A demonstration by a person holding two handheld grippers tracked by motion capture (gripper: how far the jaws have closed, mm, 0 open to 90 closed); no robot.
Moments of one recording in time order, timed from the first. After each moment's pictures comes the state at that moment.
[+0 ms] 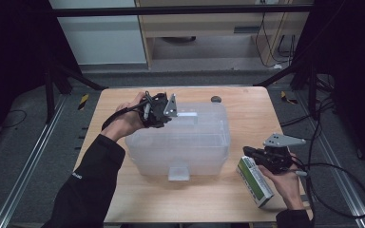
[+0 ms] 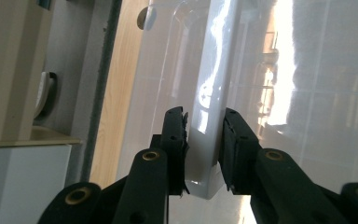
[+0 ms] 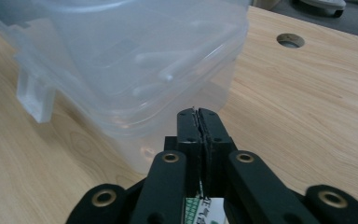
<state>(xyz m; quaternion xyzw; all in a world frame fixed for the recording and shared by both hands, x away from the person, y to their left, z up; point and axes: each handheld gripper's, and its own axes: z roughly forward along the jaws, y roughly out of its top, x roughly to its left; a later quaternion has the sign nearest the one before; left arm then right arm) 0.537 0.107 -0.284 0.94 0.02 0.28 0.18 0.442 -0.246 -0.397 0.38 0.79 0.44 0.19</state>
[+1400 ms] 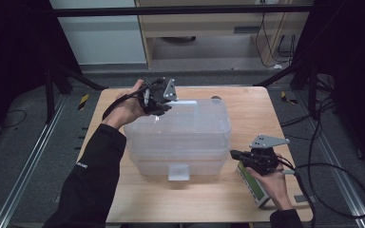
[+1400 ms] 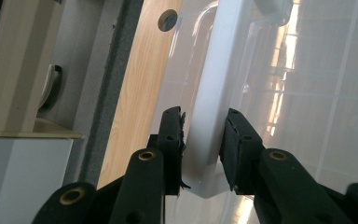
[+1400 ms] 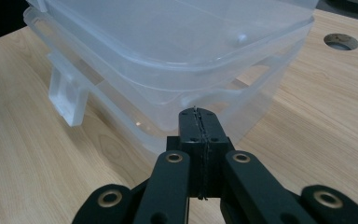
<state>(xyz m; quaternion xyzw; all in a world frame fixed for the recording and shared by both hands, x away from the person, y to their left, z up) 0.564 0.107 -0.264 0.94 0.05 0.28 0.19 0.448 -0.217 -0.406 0.35 0.80 0.46 0.15</state>
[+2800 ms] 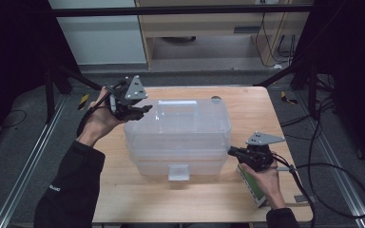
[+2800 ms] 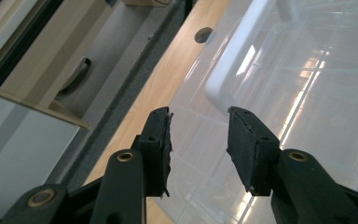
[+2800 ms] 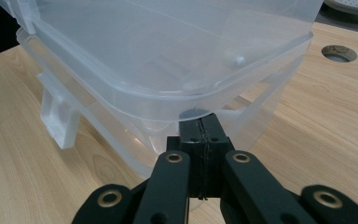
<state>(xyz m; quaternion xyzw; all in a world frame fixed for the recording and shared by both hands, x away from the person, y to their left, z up) 0.516 0.180 -0.249 0.89 0.18 0.31 0.29 0.458 -0.209 -0.410 0.36 0.79 0.48 0.16</state>
